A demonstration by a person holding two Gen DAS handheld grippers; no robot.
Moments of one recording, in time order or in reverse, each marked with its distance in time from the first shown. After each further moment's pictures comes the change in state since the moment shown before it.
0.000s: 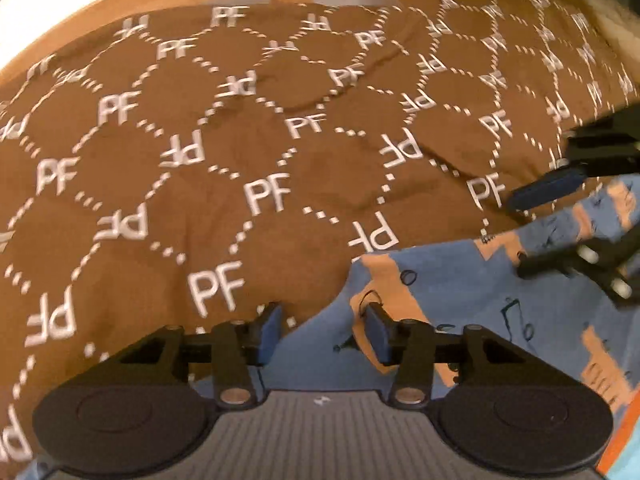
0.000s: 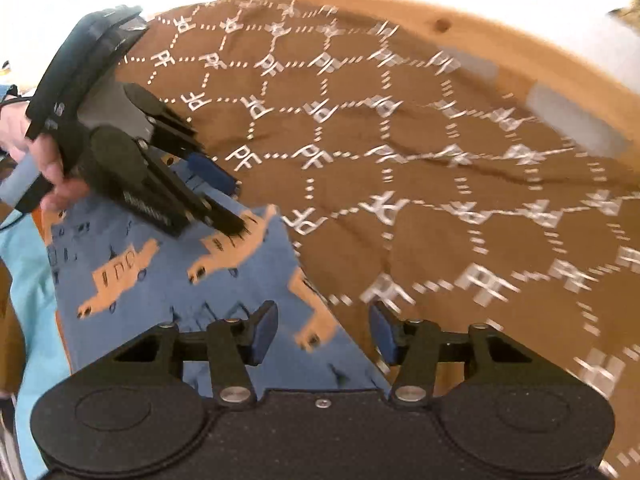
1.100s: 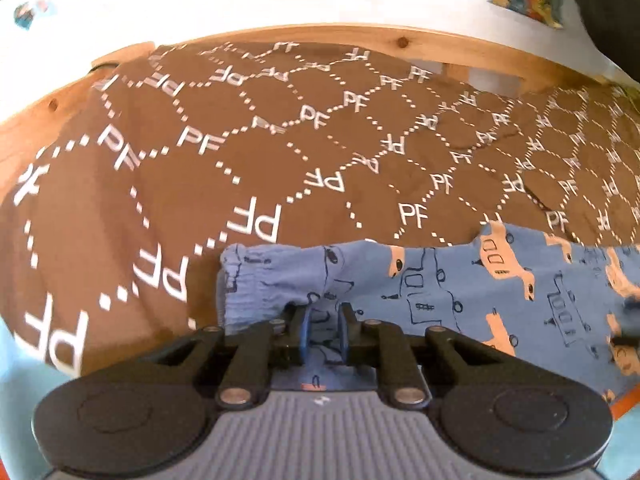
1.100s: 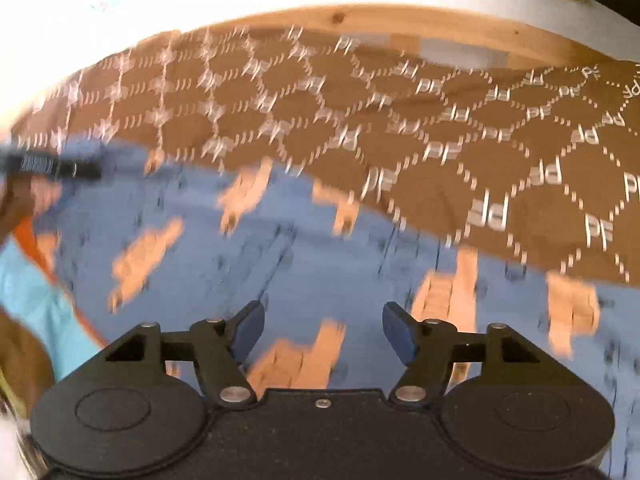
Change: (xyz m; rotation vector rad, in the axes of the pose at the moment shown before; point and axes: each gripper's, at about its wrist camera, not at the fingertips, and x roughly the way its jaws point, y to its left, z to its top) left arm -0.118 0.049 -0.125 -0.375 -0.187 0.214; right arm -0.047 0.084 -0.107 0.358 -0.068 -0.284
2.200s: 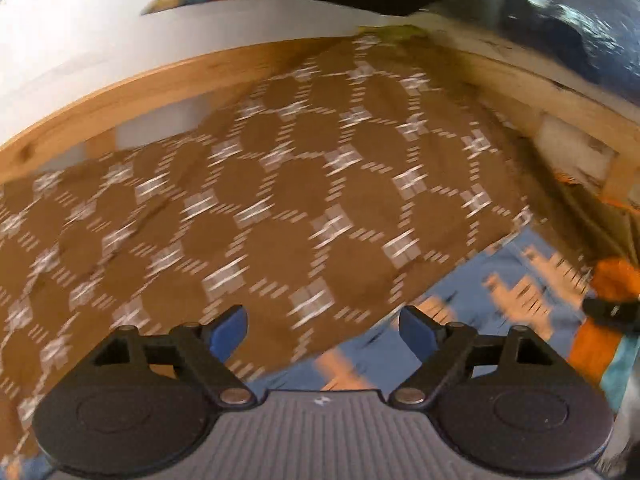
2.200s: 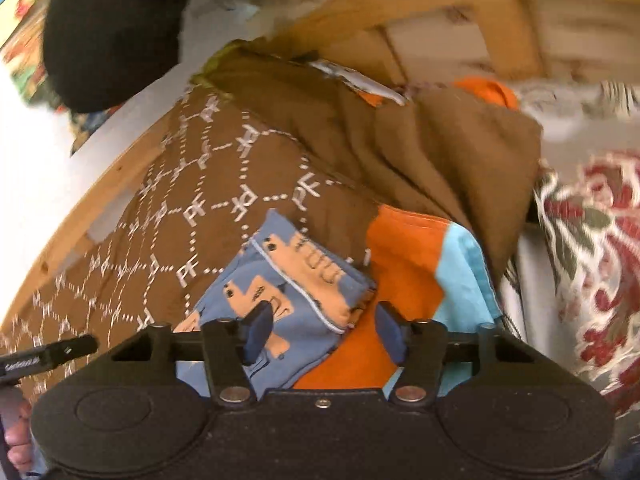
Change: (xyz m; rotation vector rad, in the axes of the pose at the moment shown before) left arm 0.042 -0.340 0.078 0.416 -0.011 -0.425; right arm -0.151 -0.195 -0.110 0.995 -0.304 -0.358
